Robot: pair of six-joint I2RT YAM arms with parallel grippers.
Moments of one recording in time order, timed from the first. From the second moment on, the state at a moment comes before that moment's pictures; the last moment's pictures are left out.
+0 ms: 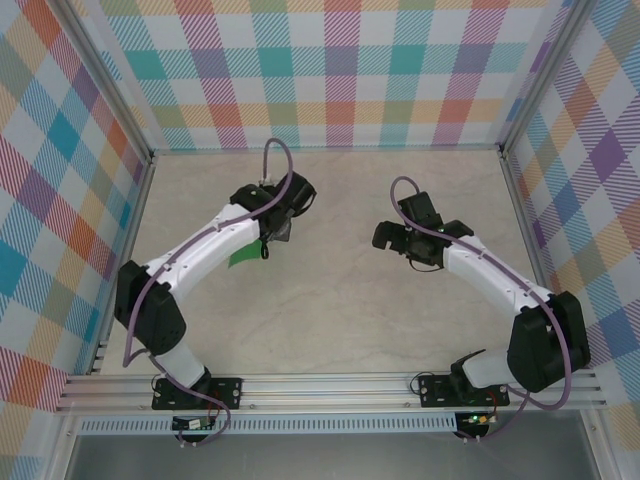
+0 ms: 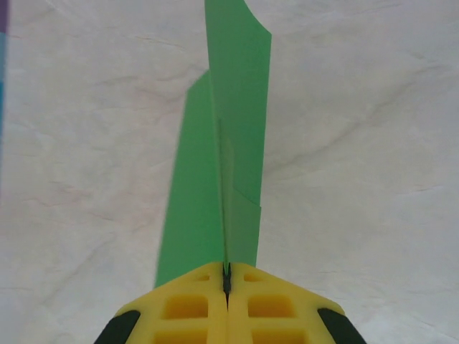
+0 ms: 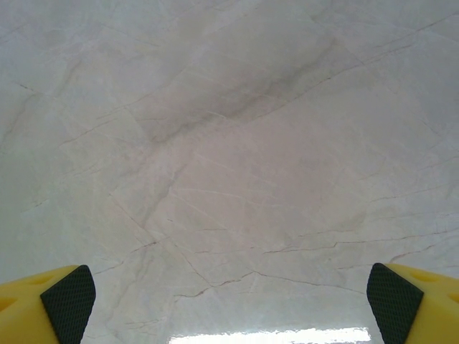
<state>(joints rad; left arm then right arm) -0.67 1.69 1.55 -1.13 -0.61 -0.48 0.44 1.38 1.00 -0.64 0.09 0.67</state>
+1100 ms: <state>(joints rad) -0.90 2.10 1.49 -0.84 -0.41 -0.50 0.39 1.34 0.96 -0.68 0.09 0.73</state>
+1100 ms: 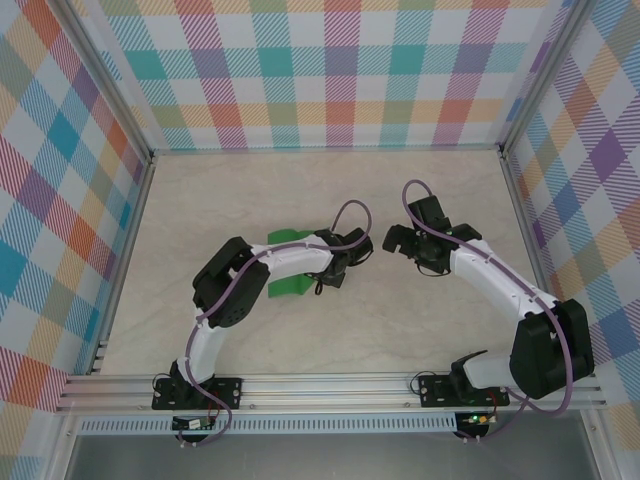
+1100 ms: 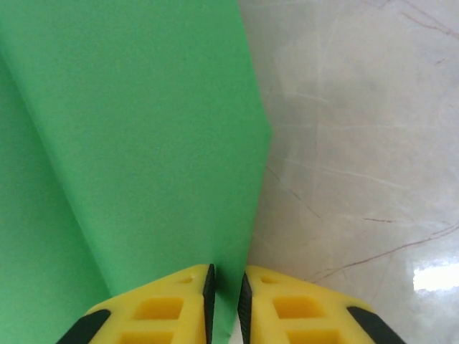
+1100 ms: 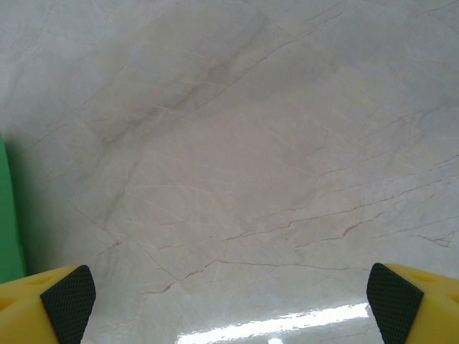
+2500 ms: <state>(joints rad) -0.74 1.93 1.22 -0.46 0.21 -0.66 0.48 1.91 1.16 -0.39 -0.50 0.76</state>
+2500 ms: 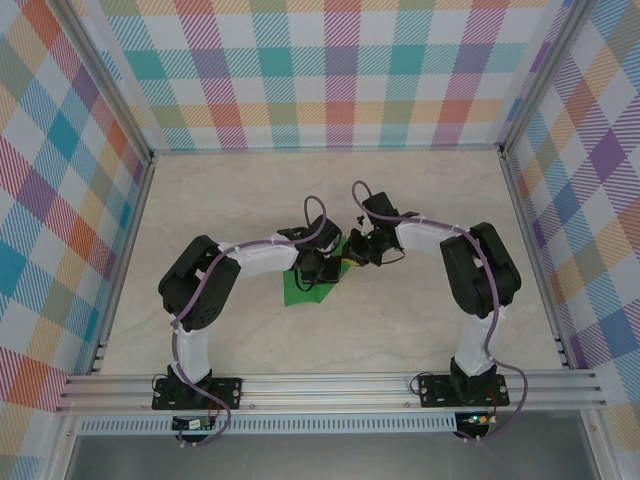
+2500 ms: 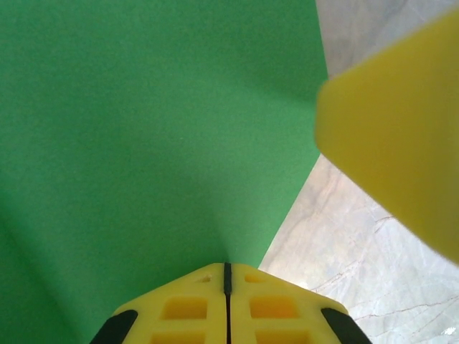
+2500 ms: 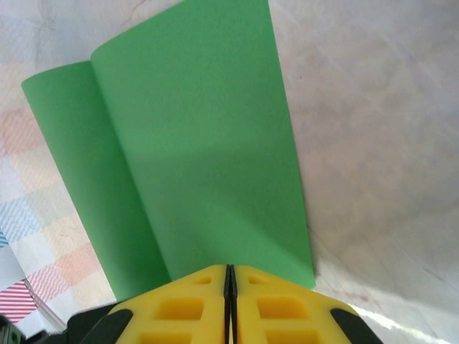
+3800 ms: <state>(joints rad) -0.61 1.73 1.01 -0.46 0.16 -0.89 0.48 1.95 1.14 -0.36 -0.52 0.76</state>
